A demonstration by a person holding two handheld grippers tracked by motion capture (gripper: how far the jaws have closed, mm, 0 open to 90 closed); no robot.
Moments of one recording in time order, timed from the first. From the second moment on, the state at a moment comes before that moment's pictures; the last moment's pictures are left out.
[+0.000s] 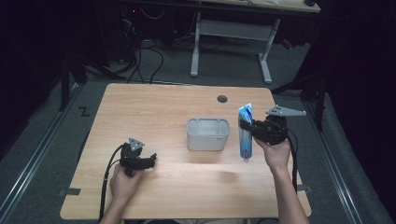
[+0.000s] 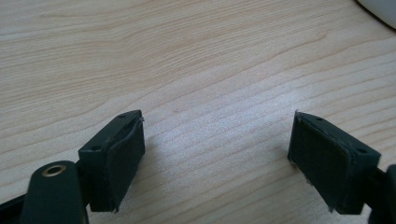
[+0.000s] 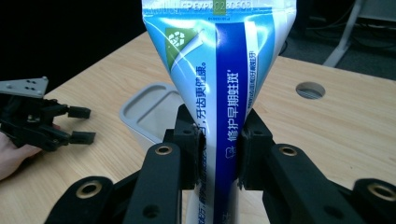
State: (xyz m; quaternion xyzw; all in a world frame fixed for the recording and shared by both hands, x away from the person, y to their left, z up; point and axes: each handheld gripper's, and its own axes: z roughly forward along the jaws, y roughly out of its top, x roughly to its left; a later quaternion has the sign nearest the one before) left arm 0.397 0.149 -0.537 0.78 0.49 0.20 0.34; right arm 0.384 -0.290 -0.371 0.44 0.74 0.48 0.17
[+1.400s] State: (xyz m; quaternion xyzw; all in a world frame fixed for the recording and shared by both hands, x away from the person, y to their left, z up) left arm 0.397 0.149 -0.537 0.78 0.49 0.20 0.34; right arm 0.414 -0.237 -0.328 0.38 0.75 0.52 0.17
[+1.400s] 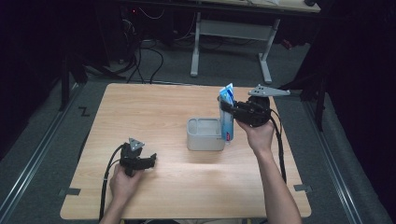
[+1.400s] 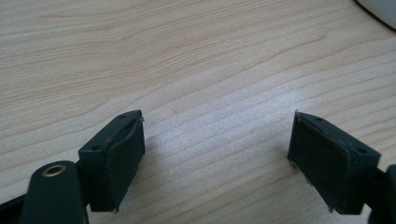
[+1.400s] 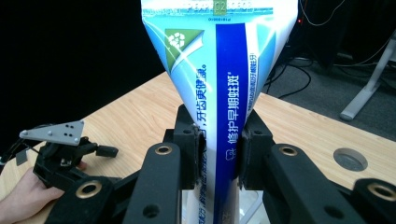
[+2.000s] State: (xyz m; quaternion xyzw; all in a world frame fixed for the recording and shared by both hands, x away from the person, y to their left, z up) left arm 0.397 0.149 -0.537 0.78 0.48 0.20 0.34; right arm 0.431 -0.216 -0.322 0.37 0.75 0.53 0.17
